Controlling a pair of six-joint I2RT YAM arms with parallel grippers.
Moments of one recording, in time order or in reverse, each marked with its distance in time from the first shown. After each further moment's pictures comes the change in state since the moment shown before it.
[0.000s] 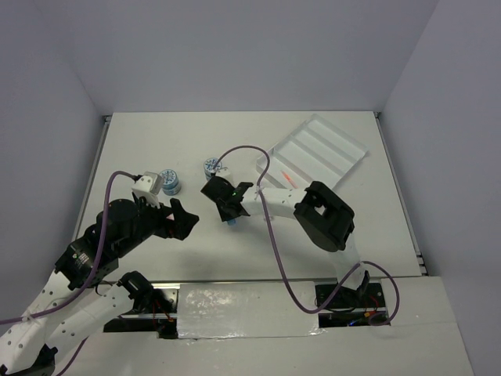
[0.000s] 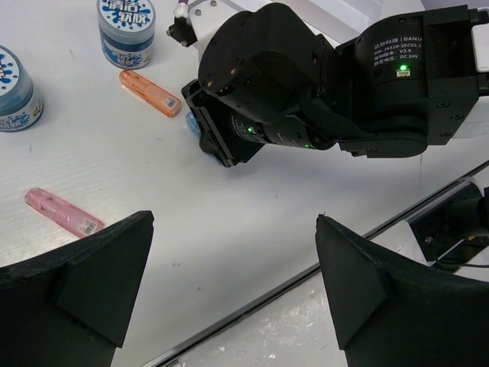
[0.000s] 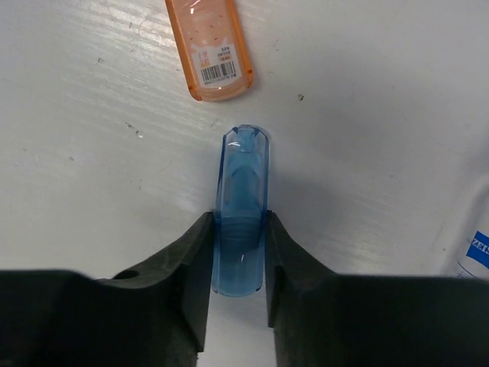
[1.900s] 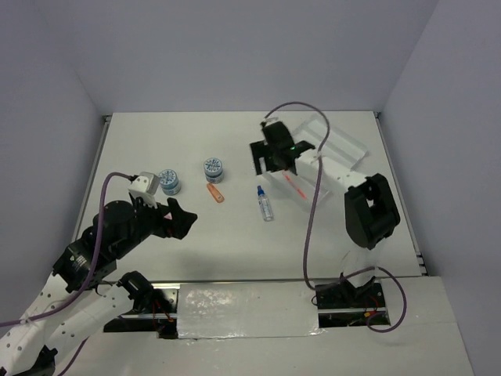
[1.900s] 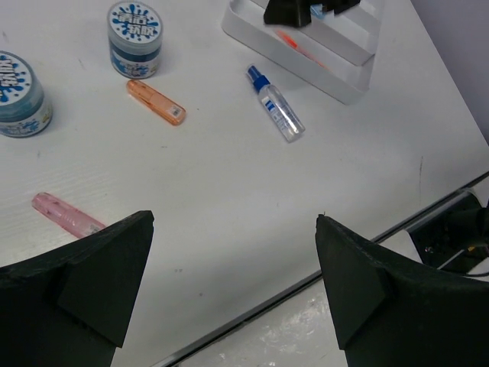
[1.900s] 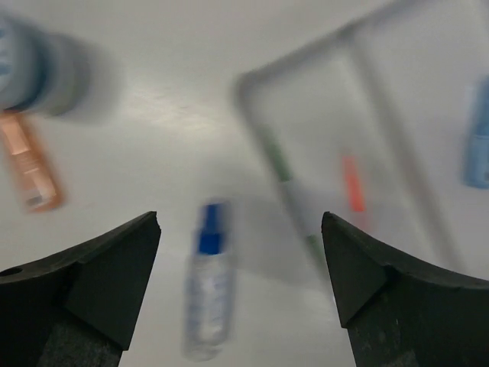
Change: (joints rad) left arm 0.001 -0.010 0.000 0.012 -0.006 -0.003; right arm -0.513 -0.213 0.011 -0.004 -0.134 -0.359
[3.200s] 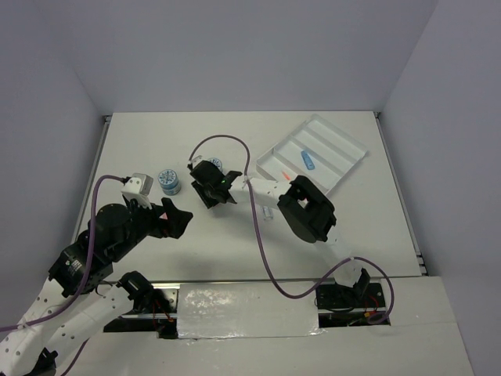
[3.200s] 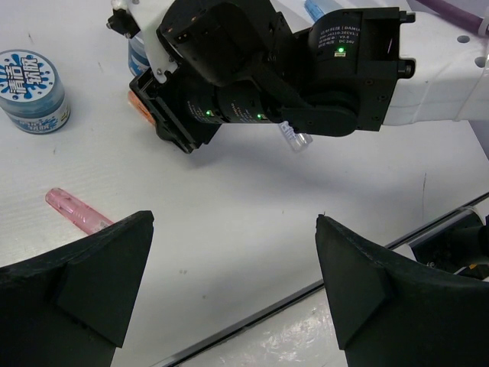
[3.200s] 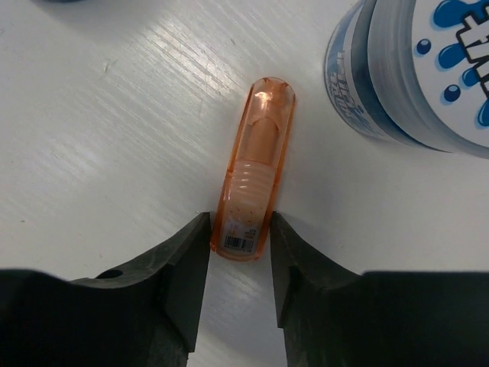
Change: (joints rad) left arm 0.008 -0.045 0.000 -0.021 -0.060 -0.023; right arm 0.465 0.412 0.267 0.103 -0.009 0.023
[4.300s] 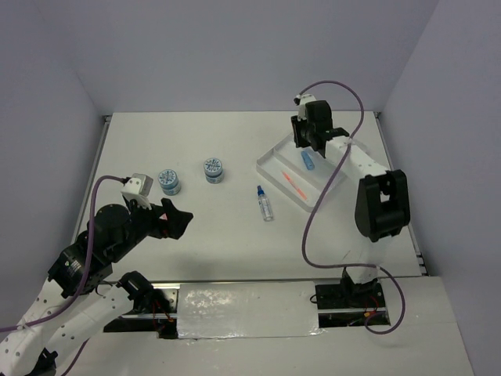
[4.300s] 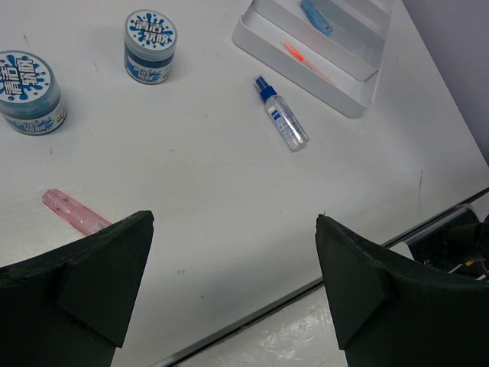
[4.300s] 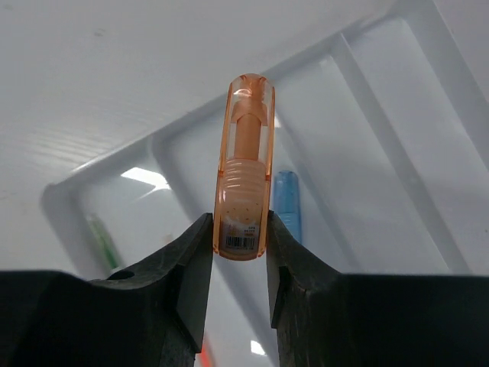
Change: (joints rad) left arm 0.000 -0.005 0.000 0.001 0.008 0.001; right arm -0.689 -0.472 -0.292 0.121 -0.160 -0.264
